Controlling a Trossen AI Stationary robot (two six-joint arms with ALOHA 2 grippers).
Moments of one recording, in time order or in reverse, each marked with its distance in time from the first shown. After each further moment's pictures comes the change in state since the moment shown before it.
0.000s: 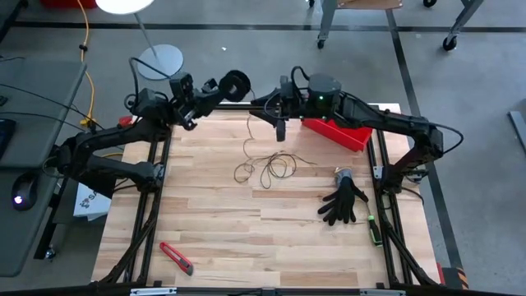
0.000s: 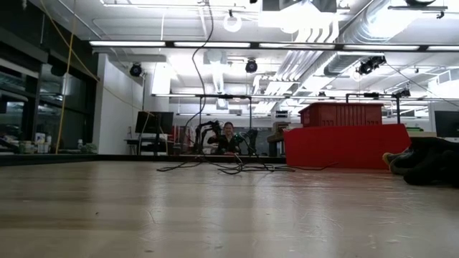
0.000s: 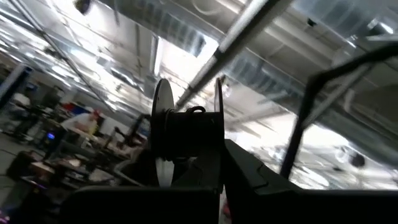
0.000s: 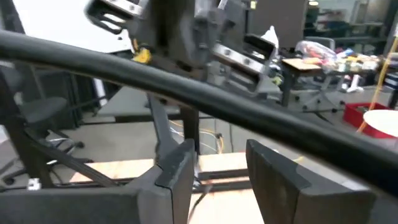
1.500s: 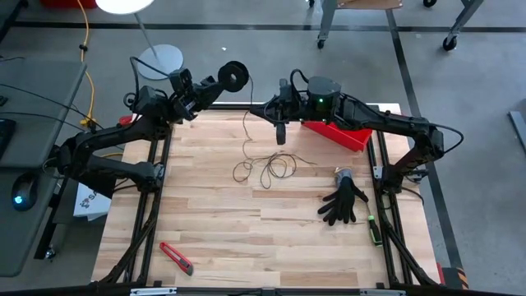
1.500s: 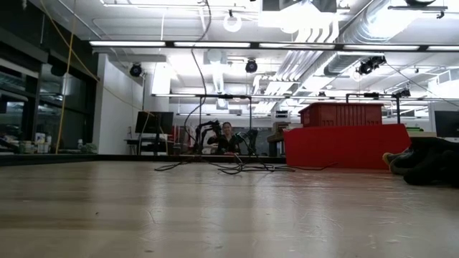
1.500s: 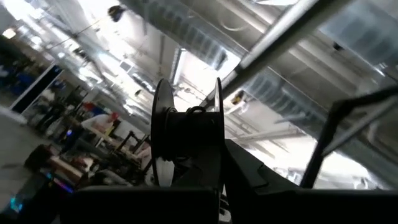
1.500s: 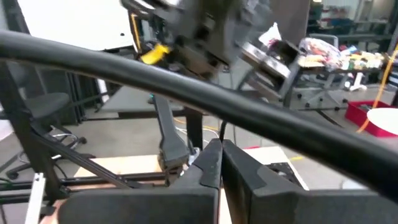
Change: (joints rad) left arm 0.026 -0.001 0.000 -0.031 -0.086 -0.093; right arm 0.032 0.001 0.001 -0.019 0.029 -0.009
